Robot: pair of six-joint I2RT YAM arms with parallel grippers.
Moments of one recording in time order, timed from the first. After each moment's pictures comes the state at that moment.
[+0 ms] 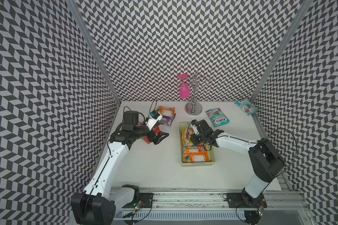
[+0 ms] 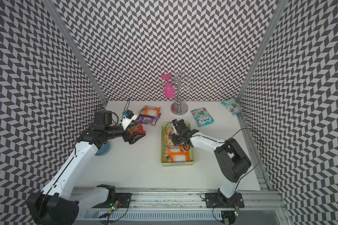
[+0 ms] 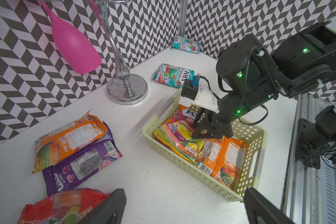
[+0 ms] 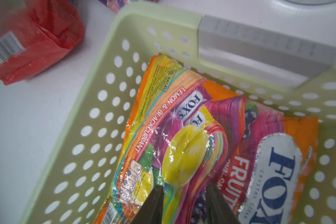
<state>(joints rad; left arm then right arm) -0.15 1.15 1.09 -0.63 0.76 0.42 0.64 1.73 1.10 -0.28 -0.01 0.25</state>
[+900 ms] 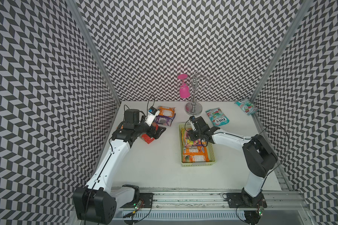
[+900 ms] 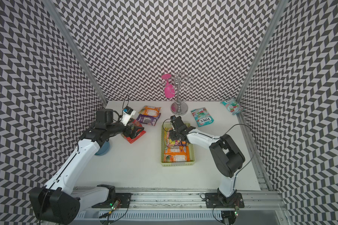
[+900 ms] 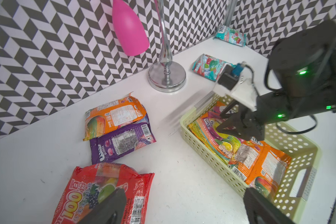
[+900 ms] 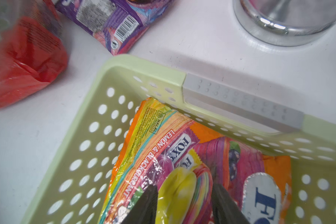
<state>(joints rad) -0.15 1.20 1.09 -0.54 0.51 0.29 0.63 1.79 1.19 -0.27 0.08 0.22</state>
